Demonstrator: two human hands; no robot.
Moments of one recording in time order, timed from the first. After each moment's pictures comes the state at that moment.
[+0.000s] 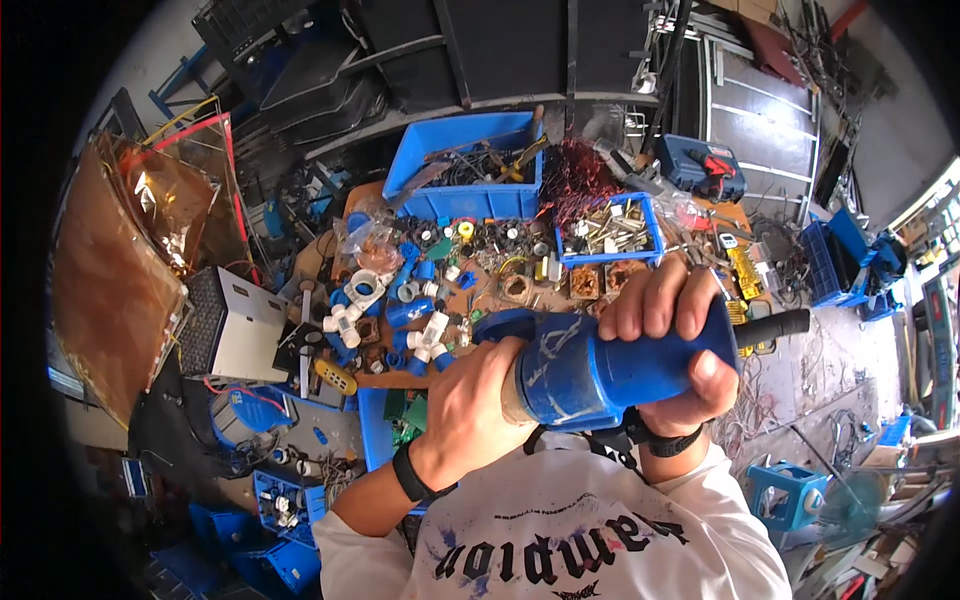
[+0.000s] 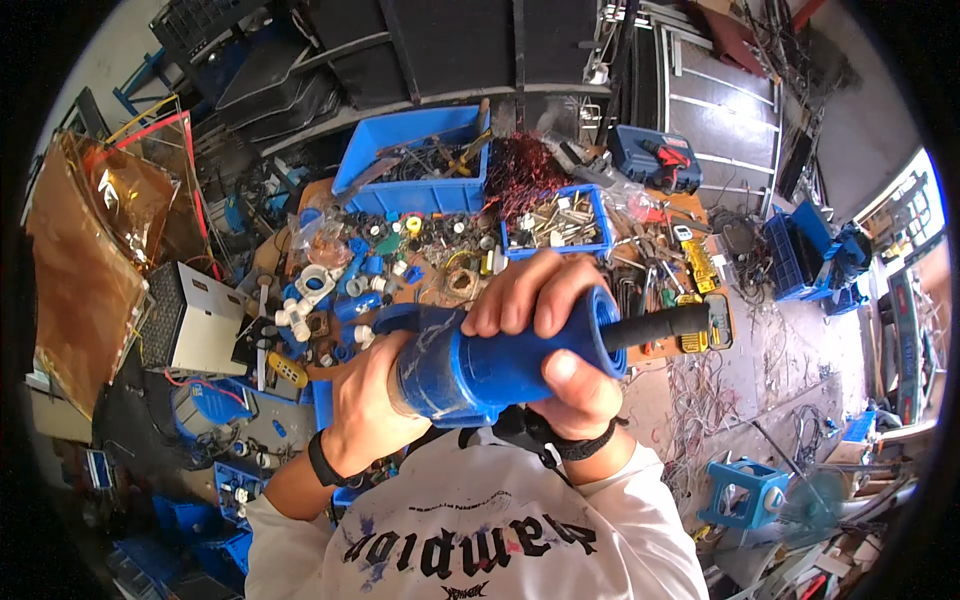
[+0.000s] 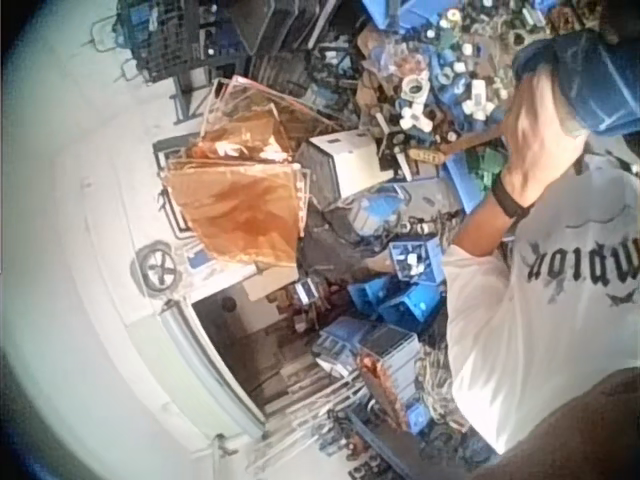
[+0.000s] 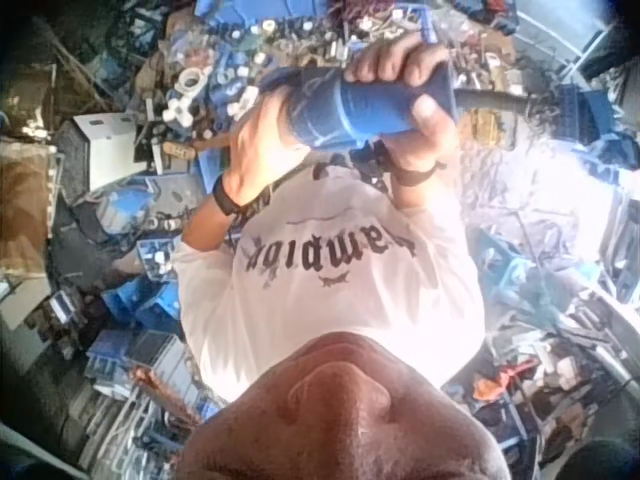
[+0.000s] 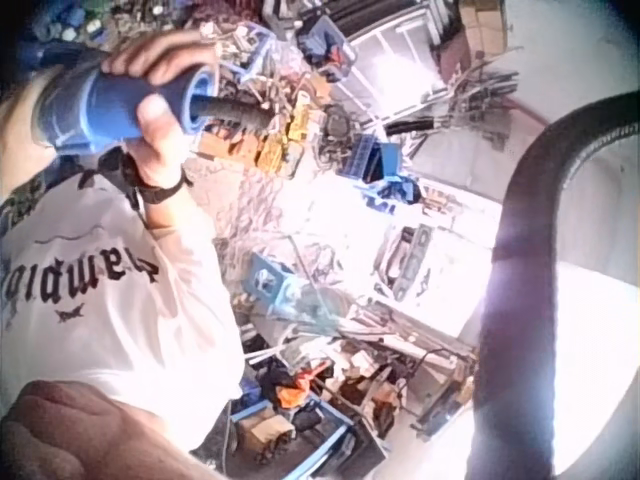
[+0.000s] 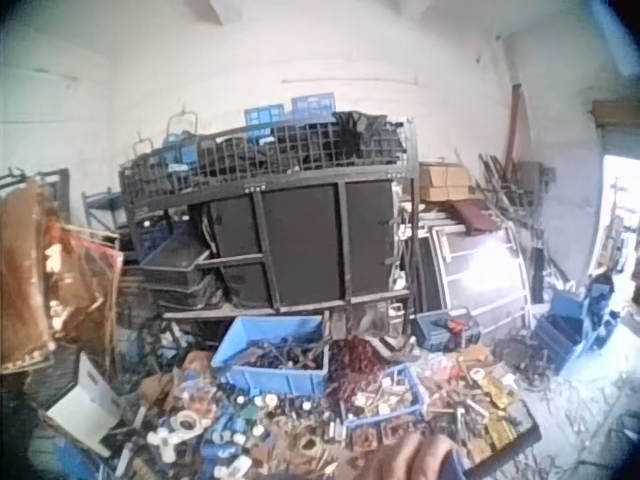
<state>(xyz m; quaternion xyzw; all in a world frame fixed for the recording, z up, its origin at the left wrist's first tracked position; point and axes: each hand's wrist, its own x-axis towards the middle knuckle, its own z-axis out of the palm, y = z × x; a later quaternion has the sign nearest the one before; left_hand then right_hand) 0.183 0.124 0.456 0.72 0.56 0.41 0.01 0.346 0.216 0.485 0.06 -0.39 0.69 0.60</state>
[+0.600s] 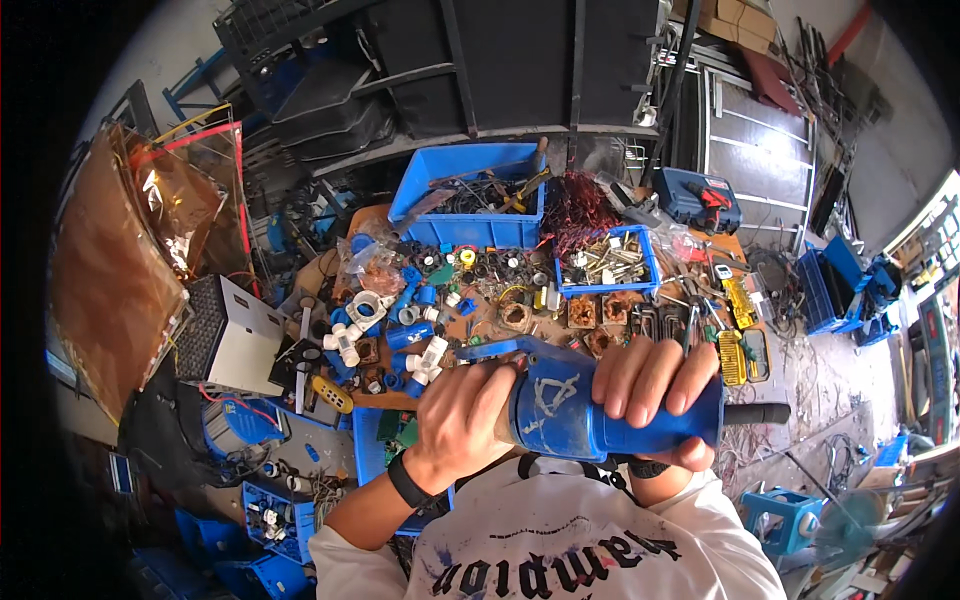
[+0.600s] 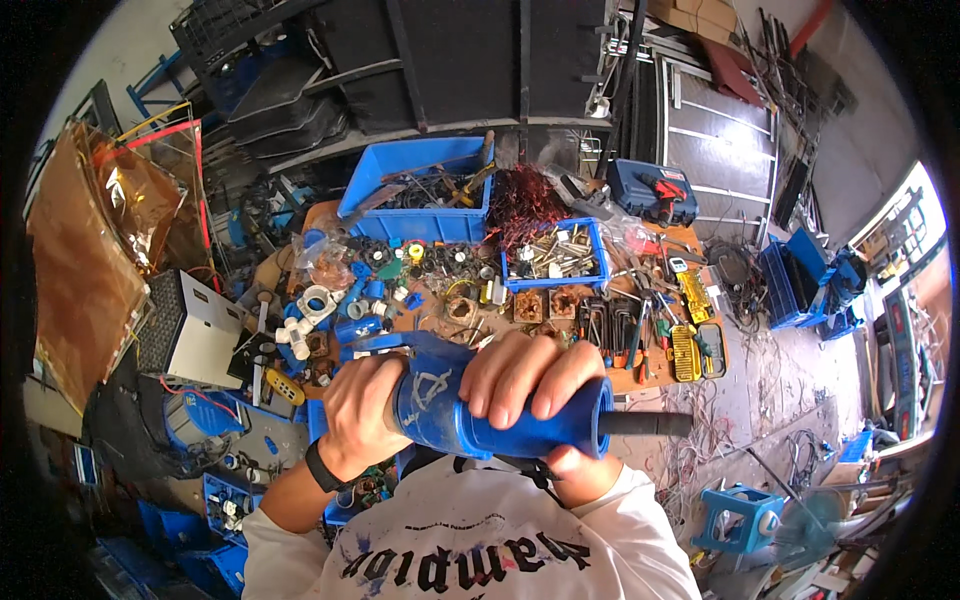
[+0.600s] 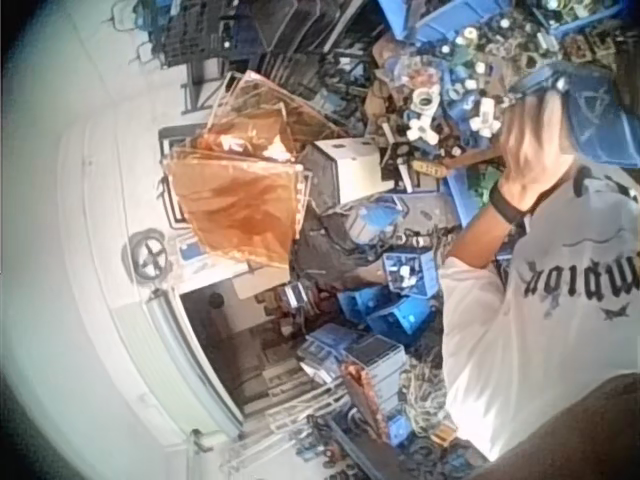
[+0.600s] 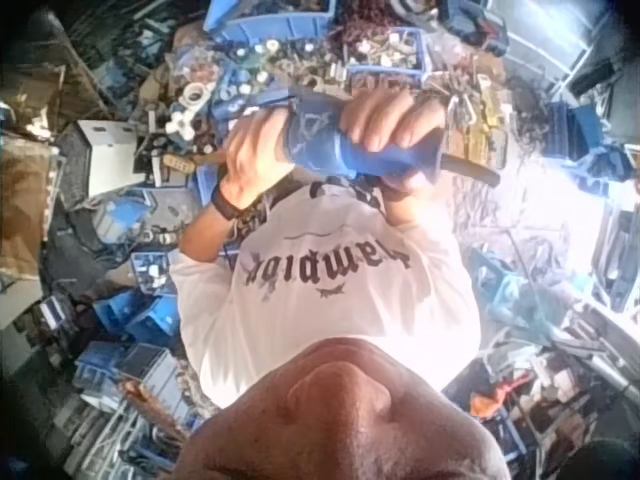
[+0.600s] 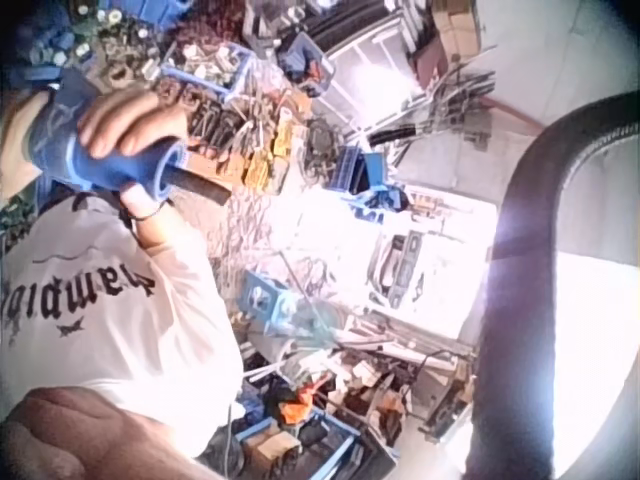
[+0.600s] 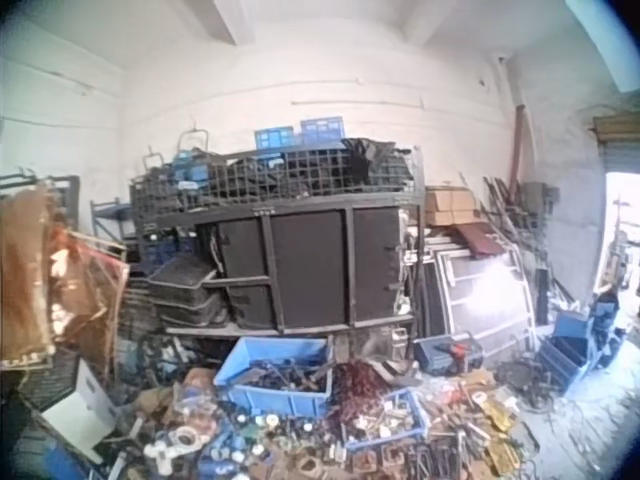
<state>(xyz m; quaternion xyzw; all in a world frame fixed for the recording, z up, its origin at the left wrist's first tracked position) 0.166 0.126 0.454 0.75 0.52 0.40 -0.14 0.347 0.213 0.472 0.20 -0.49 0.62 0.59</state>
